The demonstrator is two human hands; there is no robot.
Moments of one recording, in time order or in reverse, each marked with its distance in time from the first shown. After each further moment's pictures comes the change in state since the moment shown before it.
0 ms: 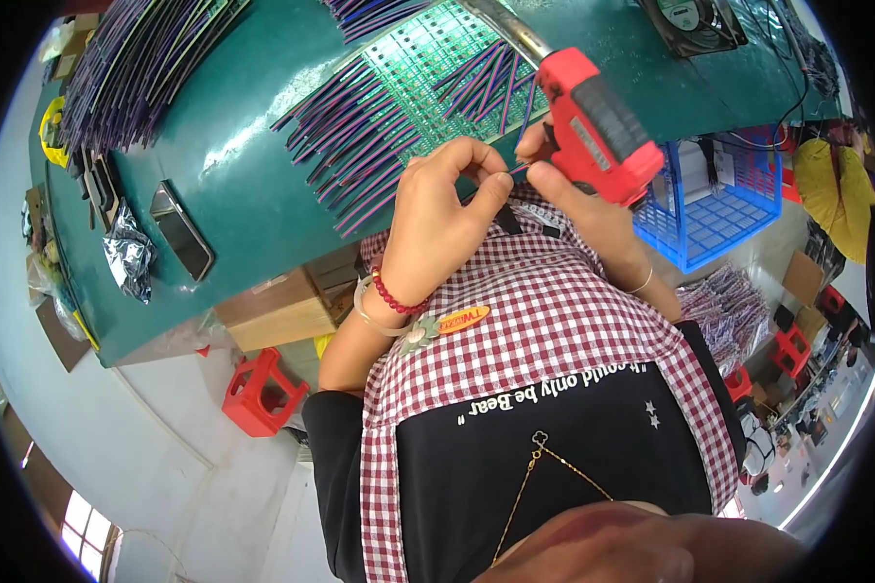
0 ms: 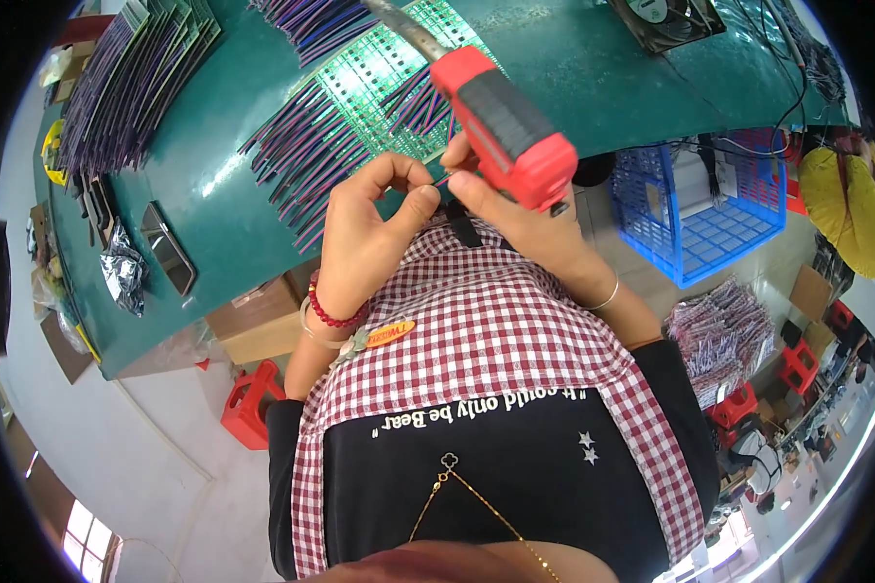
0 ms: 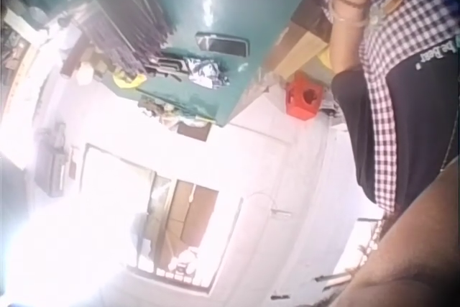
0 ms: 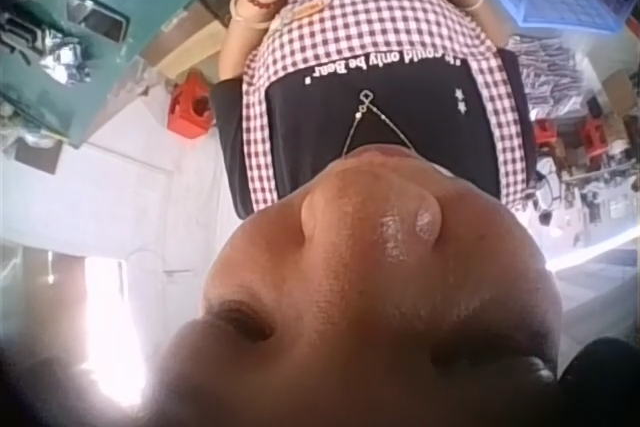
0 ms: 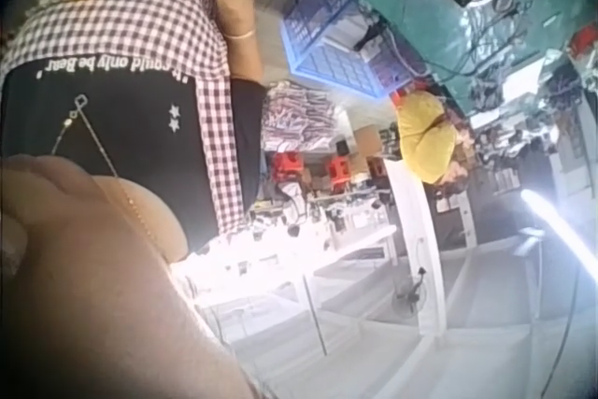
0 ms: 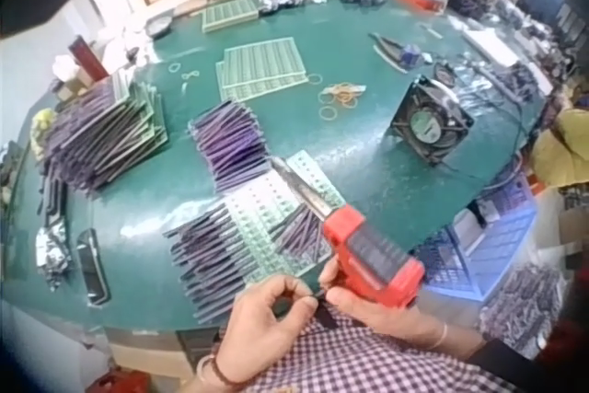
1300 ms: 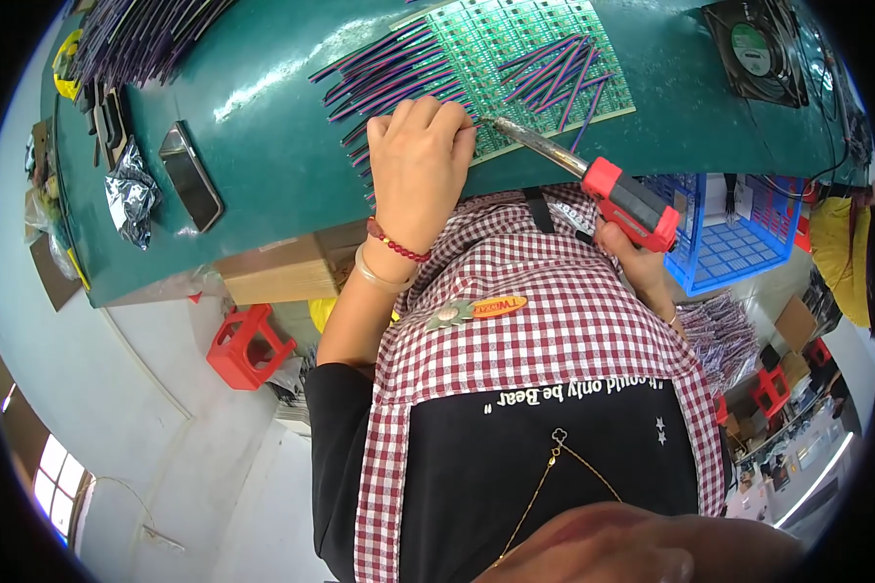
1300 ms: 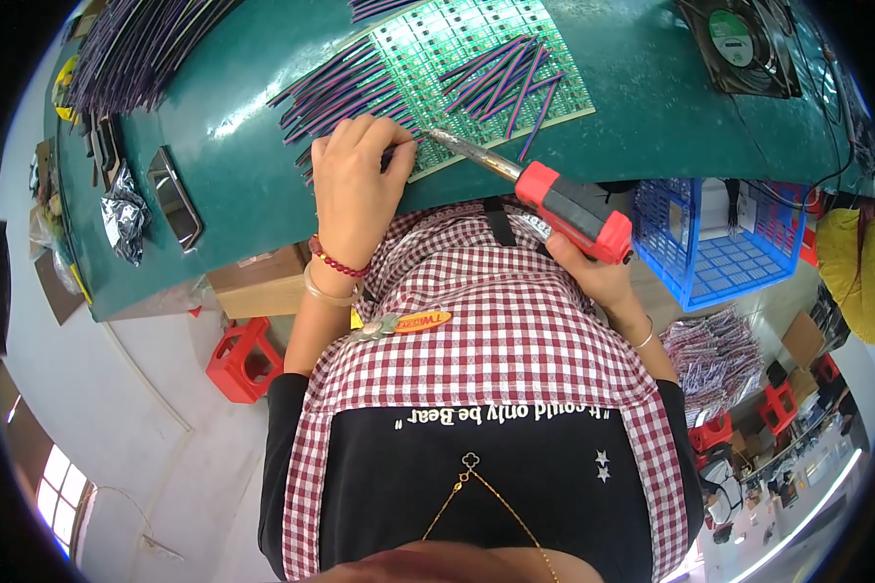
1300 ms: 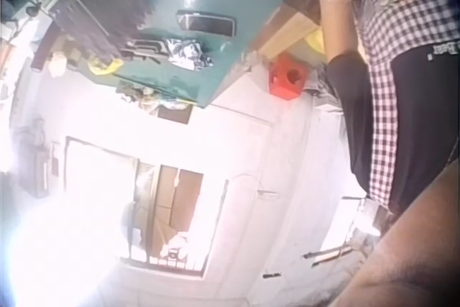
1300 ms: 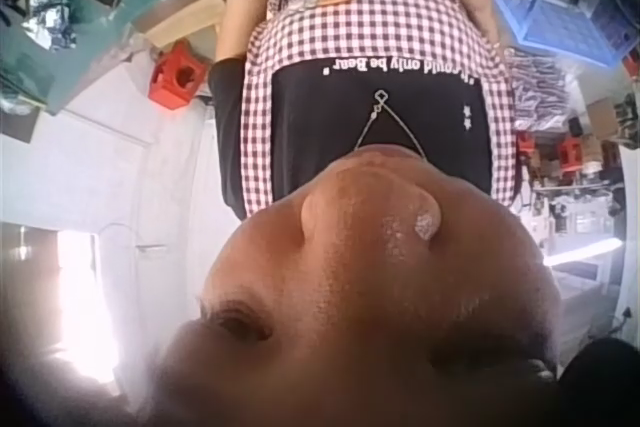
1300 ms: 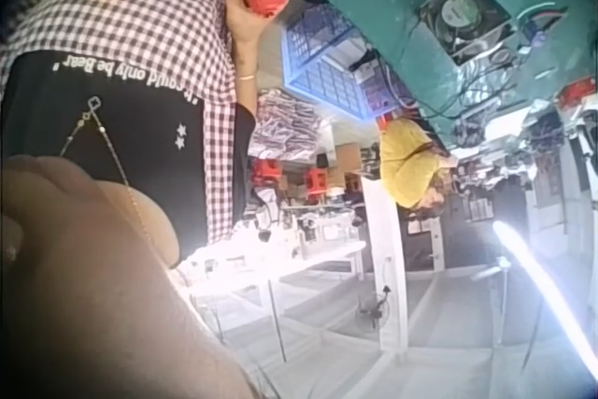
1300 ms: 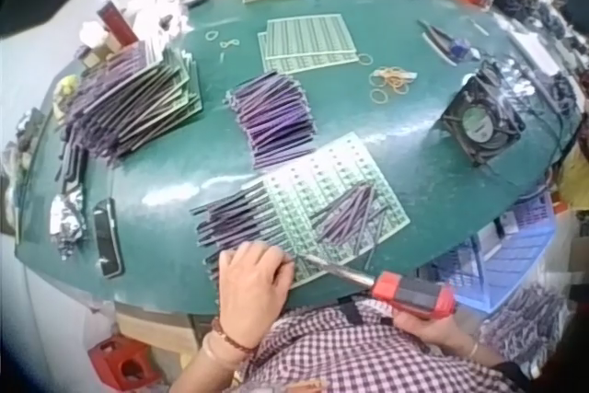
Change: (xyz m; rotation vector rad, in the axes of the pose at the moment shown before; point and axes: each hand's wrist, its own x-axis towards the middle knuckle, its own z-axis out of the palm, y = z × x) left_hand 0.006 -0.058 -0.028 0.796 0.371 0.230; right_hand -0.068 0.055 -0.057 -0.104 -0.017 0.272
